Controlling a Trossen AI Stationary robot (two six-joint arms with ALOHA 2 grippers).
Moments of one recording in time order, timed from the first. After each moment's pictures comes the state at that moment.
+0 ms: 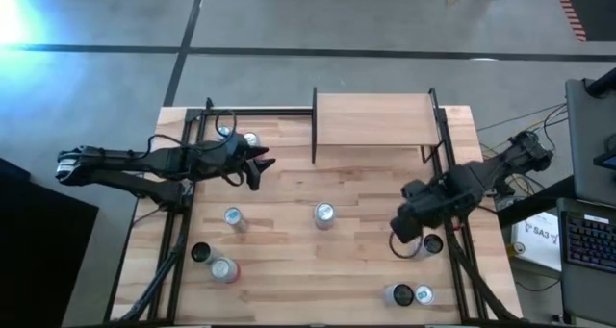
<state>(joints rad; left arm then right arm) 0.02 0.95 0.76 -0.20 -0.38 -0.46 0.48 1.27 1.48 -1.52 -0.14 1.59</state>
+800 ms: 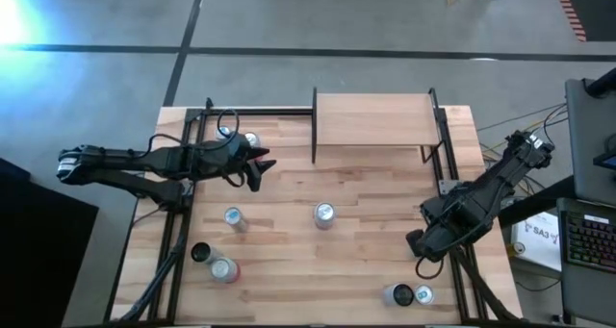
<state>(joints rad) 0.01 0.96 0.79 -0.24 -0.38 -0.45 0.72 1.23 1.23 -1.48 -0.14 1.94</state>
